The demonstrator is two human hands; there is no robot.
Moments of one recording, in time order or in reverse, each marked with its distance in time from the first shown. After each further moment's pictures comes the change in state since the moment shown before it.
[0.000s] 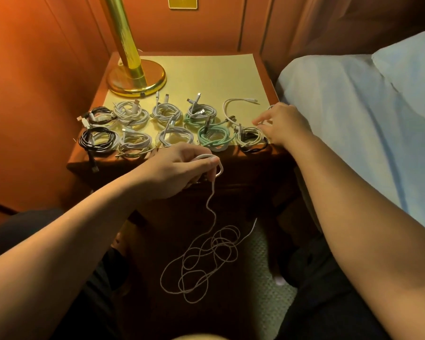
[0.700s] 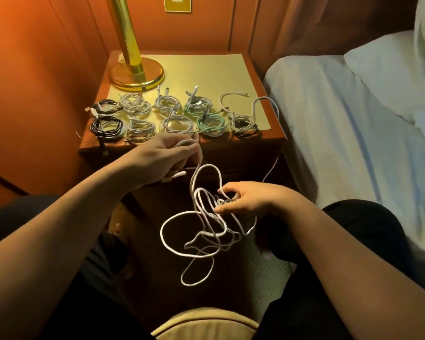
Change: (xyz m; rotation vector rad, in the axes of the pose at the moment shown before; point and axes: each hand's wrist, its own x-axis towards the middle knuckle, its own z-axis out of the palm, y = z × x) left_hand -0.055 0.001 -0.005 -0.142 0.023 -0.037; right_hand -0.190 -0.085 -0.002 0.303 -0.836 0.022
